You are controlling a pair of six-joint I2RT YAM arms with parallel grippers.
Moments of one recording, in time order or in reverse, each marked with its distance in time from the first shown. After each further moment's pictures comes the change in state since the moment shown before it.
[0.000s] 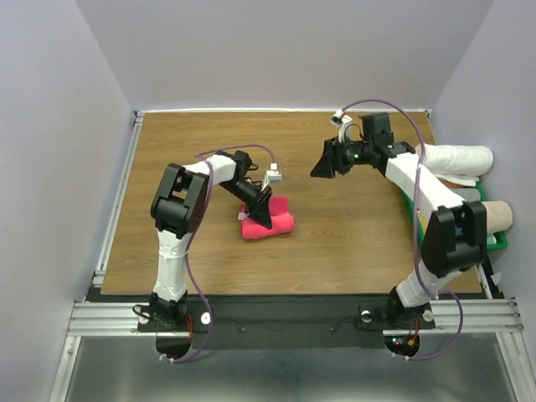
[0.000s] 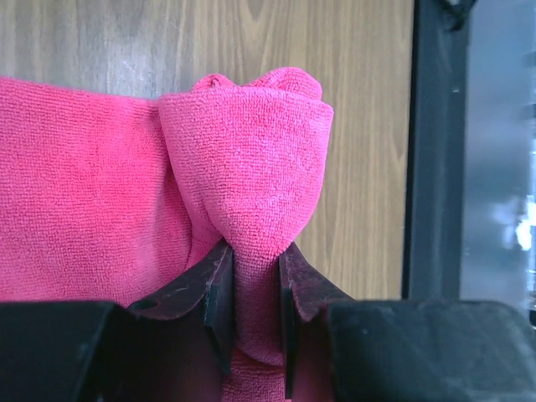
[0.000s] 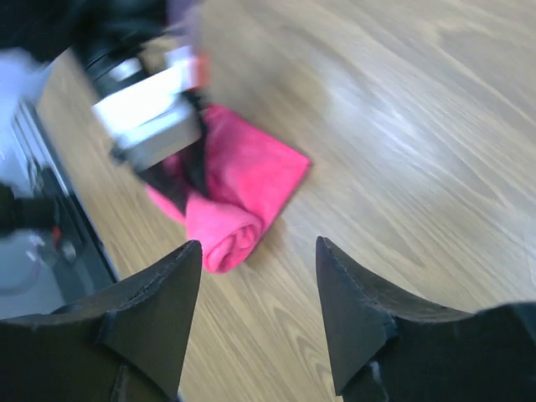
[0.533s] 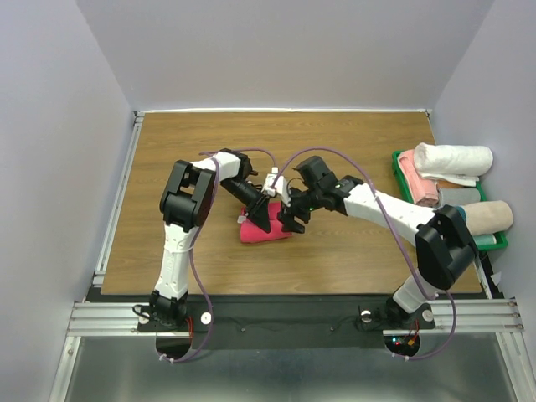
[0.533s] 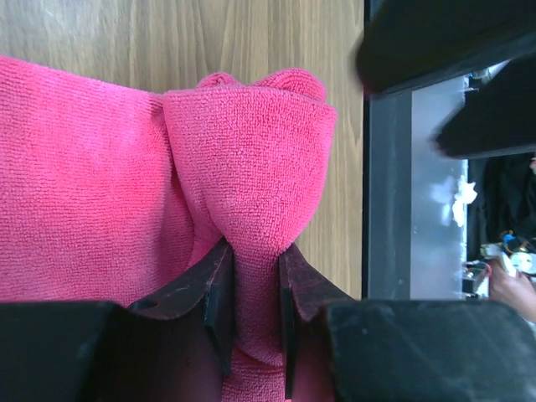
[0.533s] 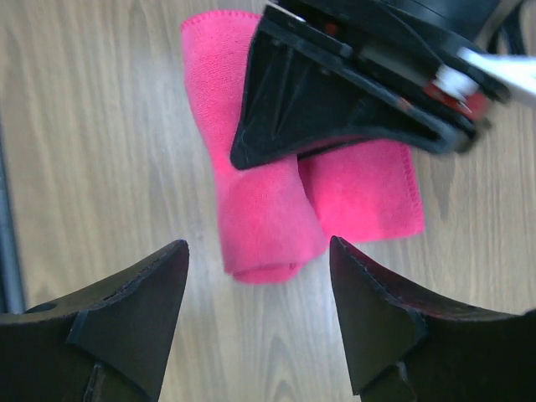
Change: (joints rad) left arm 0.013 0.141 0.146 -0.301 0.062 0.171; right arm 0.480 -0.102 -0.220 0.004 0.226 -0.603
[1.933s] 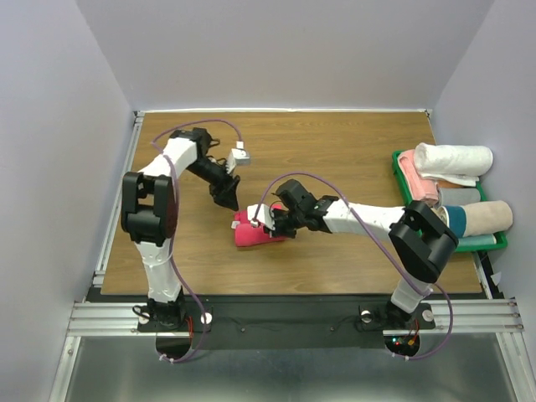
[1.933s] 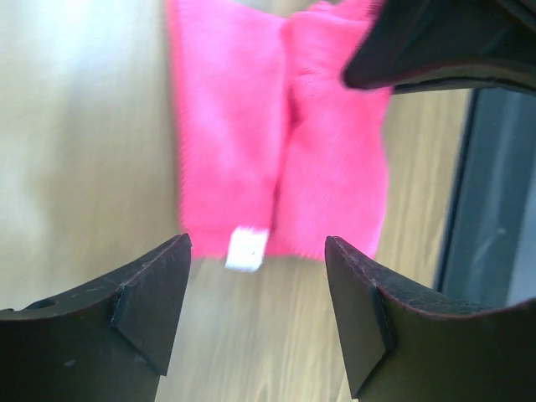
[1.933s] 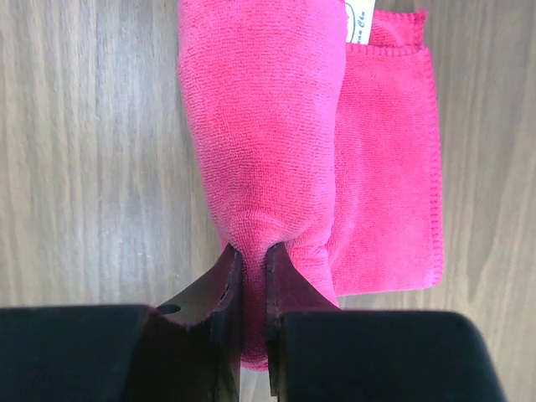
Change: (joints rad) left arm 0.209 -0.288 -0.041 0.021 -0.252 0.095; right arm 0.179 0.118 -0.111 0.220 0.183 -0.167
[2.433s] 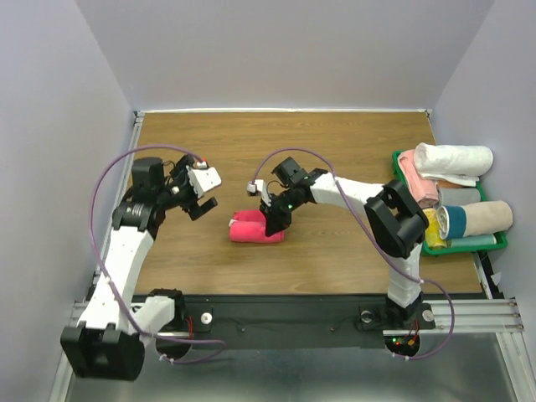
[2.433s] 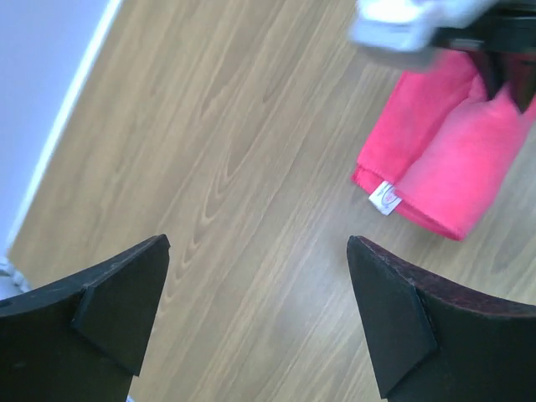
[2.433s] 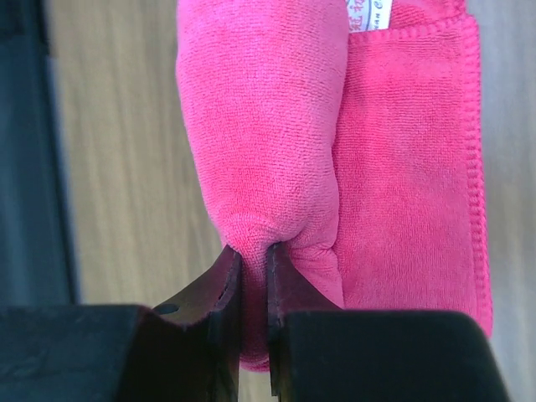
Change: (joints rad) left arm 0.138 -0.943 -0.590 0.640 -0.256 -0.185; right arm -0.121 0.235 0.311 -0.296 -0.319 0.247
